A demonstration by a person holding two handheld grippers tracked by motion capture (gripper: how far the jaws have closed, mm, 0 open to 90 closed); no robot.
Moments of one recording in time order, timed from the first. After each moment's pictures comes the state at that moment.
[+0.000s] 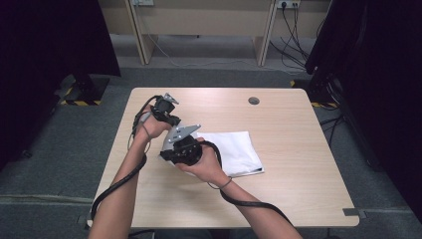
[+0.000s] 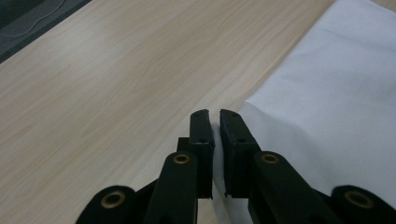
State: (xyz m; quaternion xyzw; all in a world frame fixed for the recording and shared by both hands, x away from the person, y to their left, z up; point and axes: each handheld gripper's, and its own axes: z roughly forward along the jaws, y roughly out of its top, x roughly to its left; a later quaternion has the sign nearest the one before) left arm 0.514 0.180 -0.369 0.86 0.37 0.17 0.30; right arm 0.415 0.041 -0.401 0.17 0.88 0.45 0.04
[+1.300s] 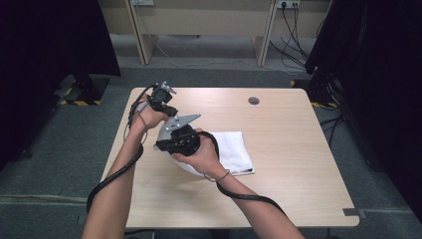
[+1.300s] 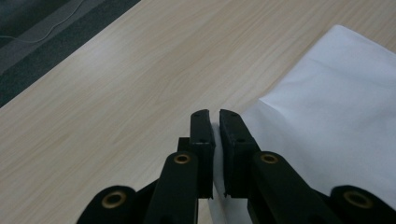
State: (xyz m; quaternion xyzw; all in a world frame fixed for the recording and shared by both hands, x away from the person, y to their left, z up) left arm 0.518 0.184 -0.342 0.86 0.36 0.19 0.29; right arm 0.423 0.045 -0.375 0.18 0.86 0.47 0.04
